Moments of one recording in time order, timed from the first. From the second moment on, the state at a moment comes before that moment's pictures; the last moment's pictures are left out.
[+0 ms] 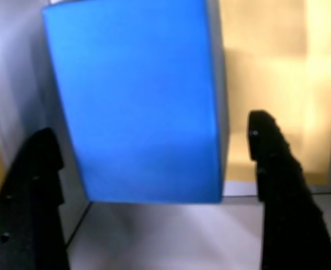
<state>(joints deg) 91.4 127.3 149.2 41.0 -96.6</state>
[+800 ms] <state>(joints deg) 87.8 162.4 144.7 58.1 -98.0</state>
